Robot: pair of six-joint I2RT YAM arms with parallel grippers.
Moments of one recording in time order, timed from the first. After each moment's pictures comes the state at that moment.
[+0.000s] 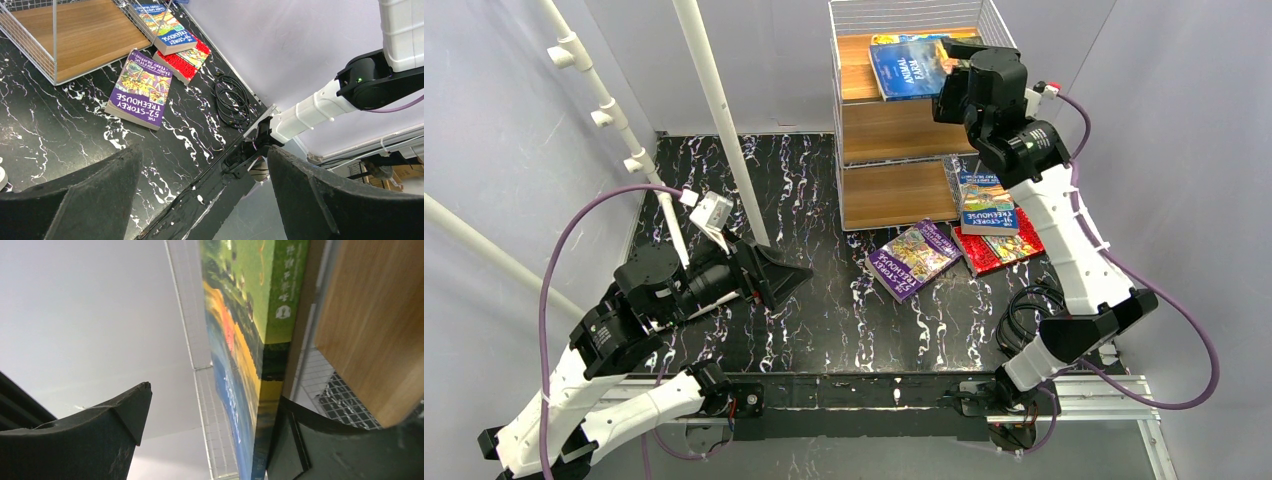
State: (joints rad) left arm -0.87 0.65 1.16 -0.66 0.04 -0.55; right arm 0.52 1.57 2.00 -0.64 0.49 1.78
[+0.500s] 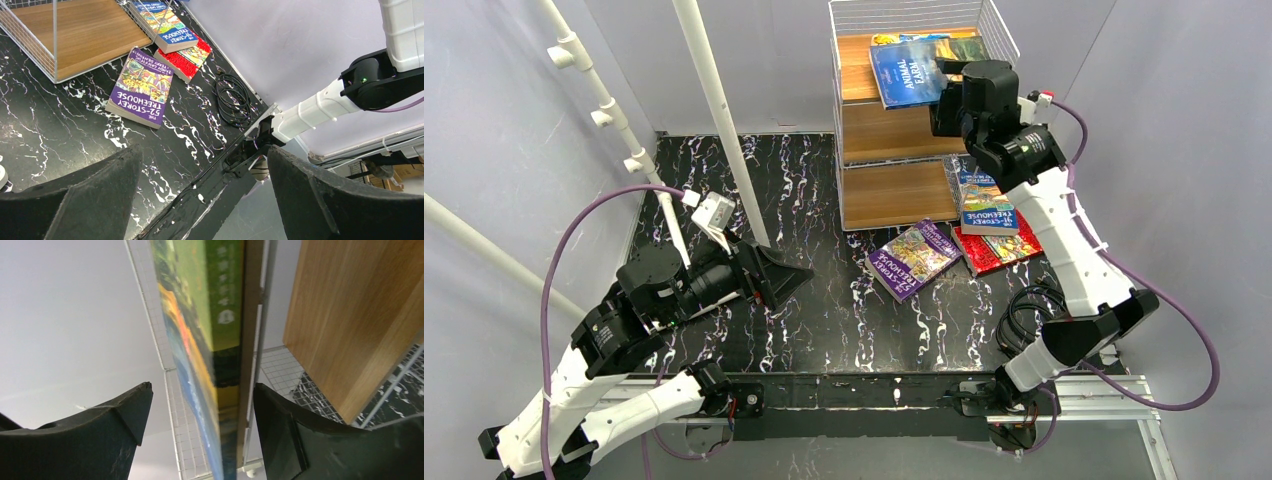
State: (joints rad) left arm -0.87 0.65 1.15 -0.66 0.04 -0.55; right arm 0.52 1.55 1.95 -0.69 0.47 1.77
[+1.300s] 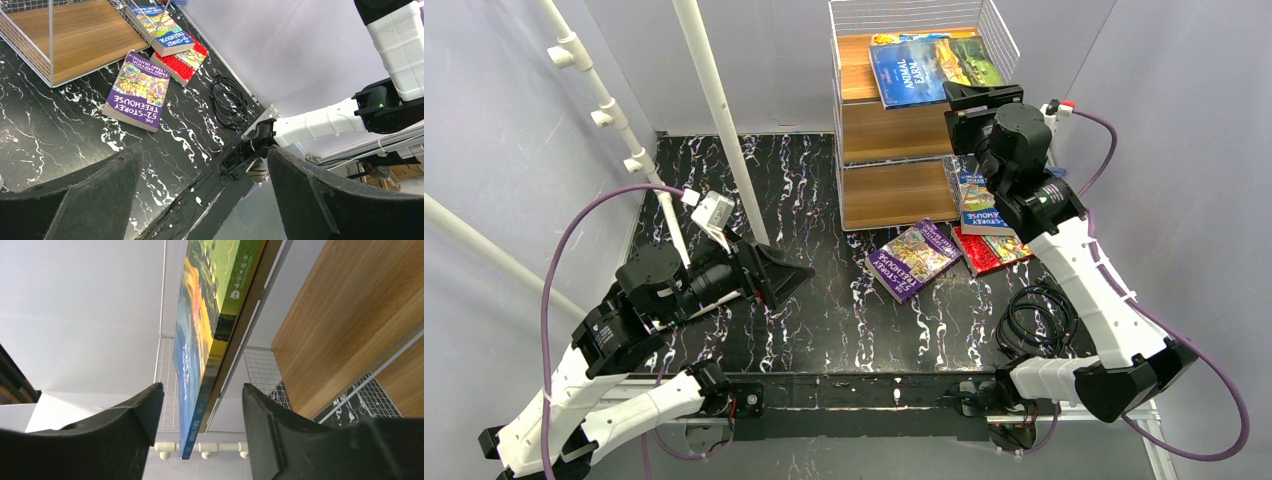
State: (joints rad) left arm -0.87 0.65 1.15 -0.64 0.04 -0.55; right arm 0.51 1.26 1.51 -0.32 0.42 1.42
